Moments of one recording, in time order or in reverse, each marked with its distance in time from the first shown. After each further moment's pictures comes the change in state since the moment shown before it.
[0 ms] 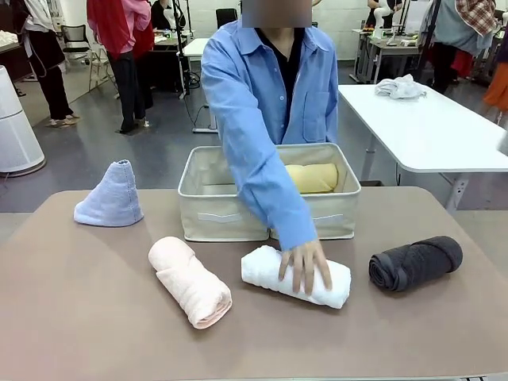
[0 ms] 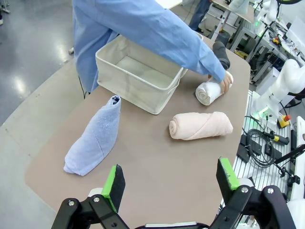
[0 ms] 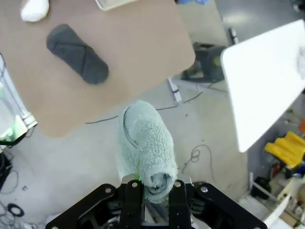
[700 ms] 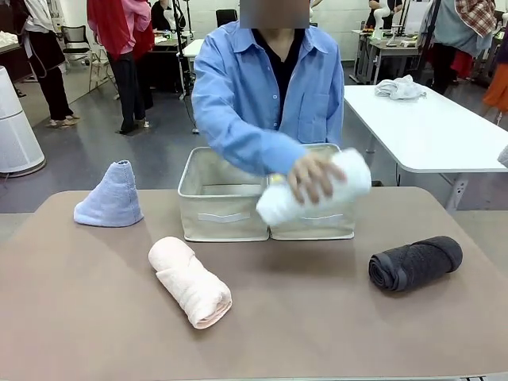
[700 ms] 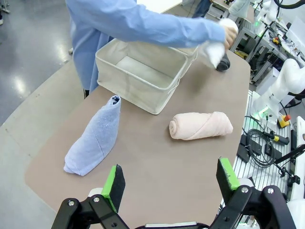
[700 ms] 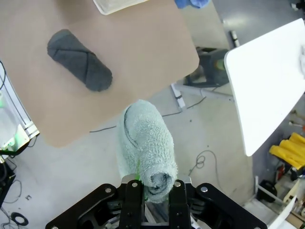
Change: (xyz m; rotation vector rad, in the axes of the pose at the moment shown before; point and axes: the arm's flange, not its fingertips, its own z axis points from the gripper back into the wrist) left arm 0.000 0.000 0.000 0.000 0.000 0.000; right arm 0.002 0.007 -0.017 0.006 -0.035 -0.023
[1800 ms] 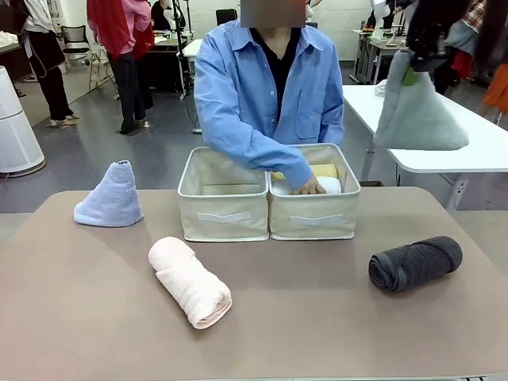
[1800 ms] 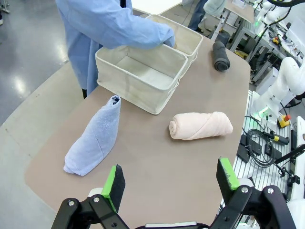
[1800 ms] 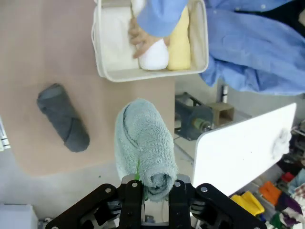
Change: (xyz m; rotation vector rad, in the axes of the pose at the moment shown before) left arm 0.000 0.000 0.000 0.000 0.000 0.000; right arm 0.227 -0.003 -0.031 -0.019 -0.059 0.385
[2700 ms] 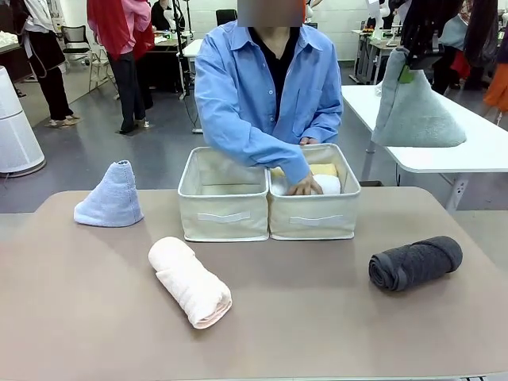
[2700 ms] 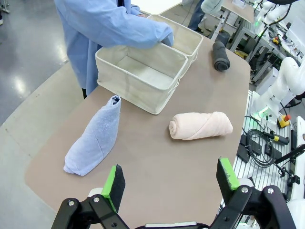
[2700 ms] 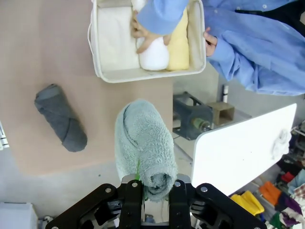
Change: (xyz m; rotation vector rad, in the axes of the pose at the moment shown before) left arm 0.000 0.000 0.000 0.000 0.000 0.000; right arm 0.002 -0.006 0.000 0.004 0.006 0.002
